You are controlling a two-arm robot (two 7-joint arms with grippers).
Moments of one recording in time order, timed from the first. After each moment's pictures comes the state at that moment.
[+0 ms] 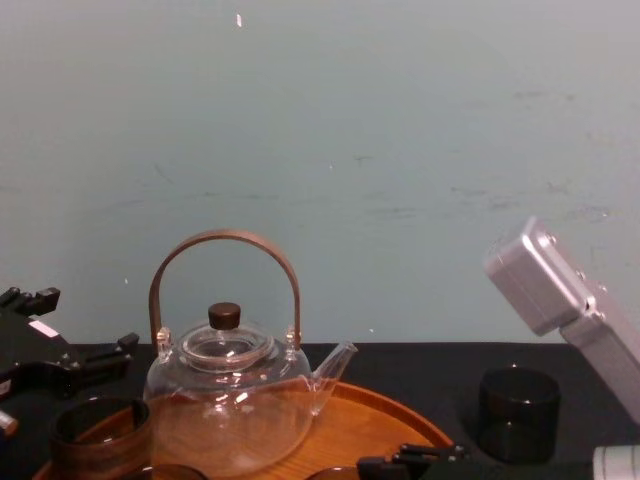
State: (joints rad) left arm -0.20 0.60 0.45 -1.41 -0.25 -0.12 0.03; right arm 0.34 0.46 -0.66 -1.40 0.30 0.11 0.62
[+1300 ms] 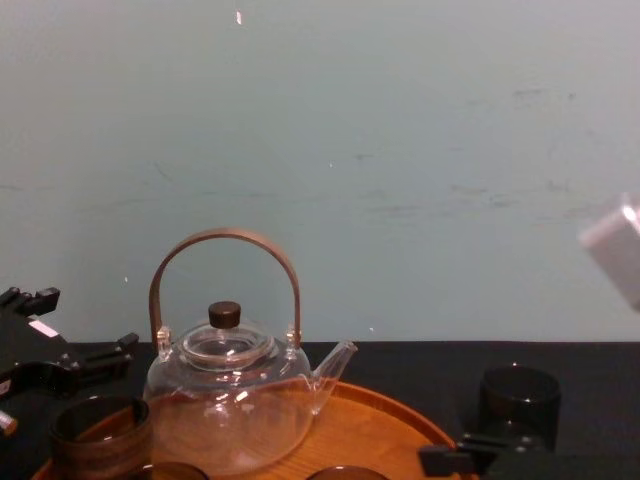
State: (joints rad) left arm -0.20 0.60 0.45 -1.41 -0.25 -0.12 0.03; right arm 0.28 0.55 -0.60 -1.49 0.37 0.12 0.65
